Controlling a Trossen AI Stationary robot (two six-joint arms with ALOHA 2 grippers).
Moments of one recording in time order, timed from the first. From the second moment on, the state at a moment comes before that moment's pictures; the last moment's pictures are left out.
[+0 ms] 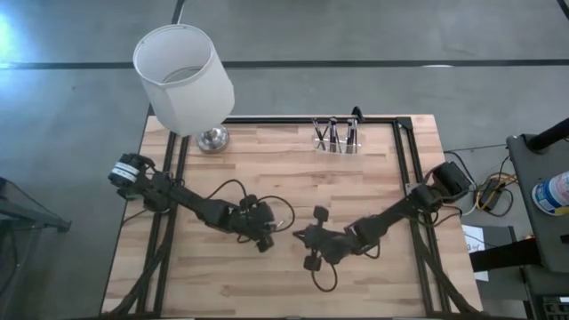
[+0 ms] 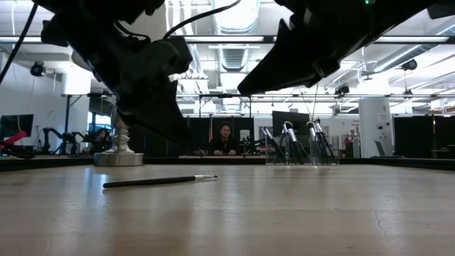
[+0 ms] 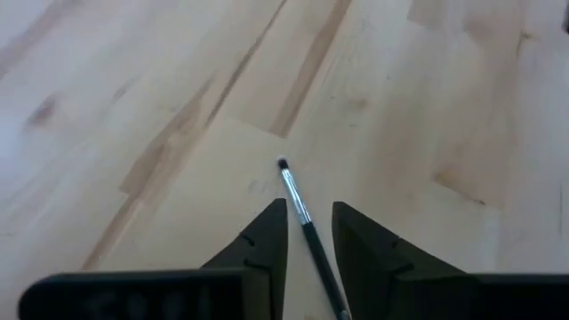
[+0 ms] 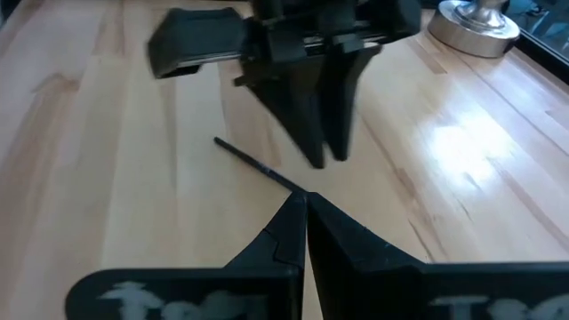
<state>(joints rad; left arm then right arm) -0.33 1.65 0.83 -0.02 -0.39 -0.64 0.49 1.81 0.96 0.21 0.65 0.34</state>
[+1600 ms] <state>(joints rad) -0.25 1.87 1.01 -0.19 -0.32 -0.57 0.58 1.81 0.96 0.21 0.68 0.34</state>
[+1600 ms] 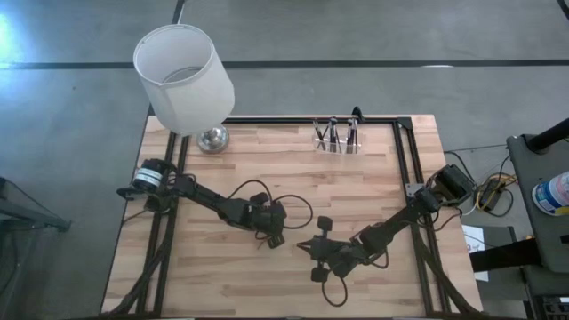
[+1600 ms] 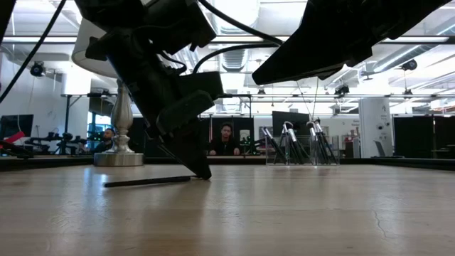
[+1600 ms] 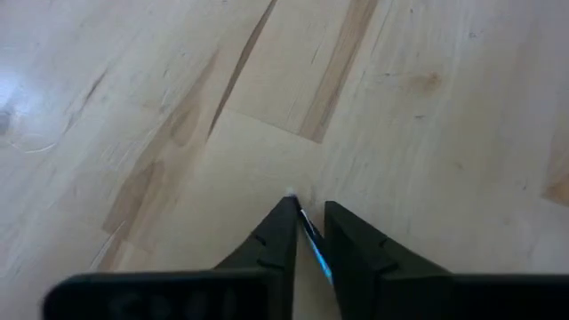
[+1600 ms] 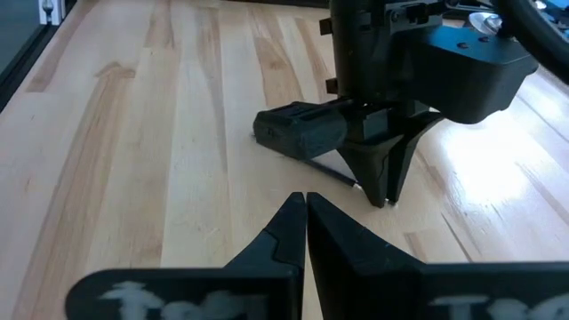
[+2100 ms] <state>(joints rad) -0.27 1.82 1.01 -0.24 -0.32 -0.53 0.60 1.81 0.96 0.17 0.74 0.33</state>
